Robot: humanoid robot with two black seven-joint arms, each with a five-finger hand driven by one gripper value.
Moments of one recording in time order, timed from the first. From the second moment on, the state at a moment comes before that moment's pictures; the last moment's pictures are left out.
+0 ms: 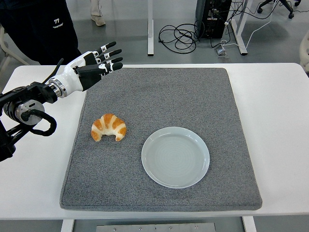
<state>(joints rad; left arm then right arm) -0.97 0.44 -0.42 -0.95 0.03 -0.25 -0.13 -0.10 0.00 0.01 0.14 -0.08 -0.05 0.23</state>
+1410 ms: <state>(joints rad) -0.97 0.46 -0.43 -0.95 0.03 -0.28 -0.14 -0.11 0.00 0.01 0.14 -0.08 -0.05 0.23</state>
